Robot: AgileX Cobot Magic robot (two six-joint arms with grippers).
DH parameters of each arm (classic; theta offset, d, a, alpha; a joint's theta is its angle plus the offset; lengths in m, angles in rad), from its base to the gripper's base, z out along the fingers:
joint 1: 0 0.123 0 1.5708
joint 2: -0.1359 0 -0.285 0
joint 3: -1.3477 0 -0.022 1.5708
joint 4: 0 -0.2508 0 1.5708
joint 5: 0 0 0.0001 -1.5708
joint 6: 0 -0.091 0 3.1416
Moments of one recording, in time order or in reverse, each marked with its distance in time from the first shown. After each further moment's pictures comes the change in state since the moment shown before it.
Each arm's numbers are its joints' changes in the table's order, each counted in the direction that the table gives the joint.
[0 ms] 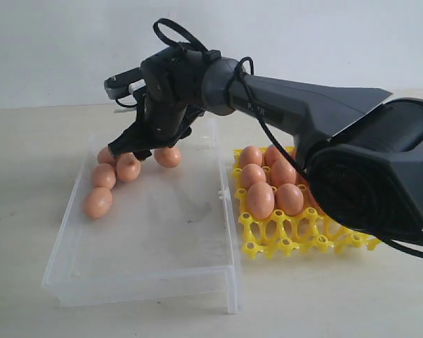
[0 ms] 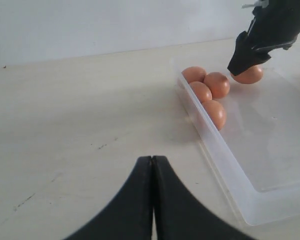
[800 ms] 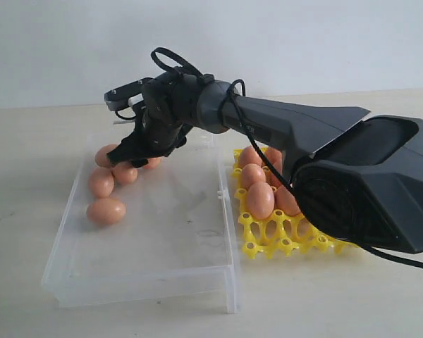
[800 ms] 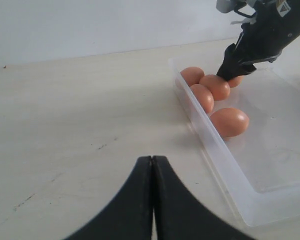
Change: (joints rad) left arm 0.000 0.000 0.000 0.000 0.000 0.000; right arm 0.000 -0.072 0.035 0.011 -0.095 -0.021
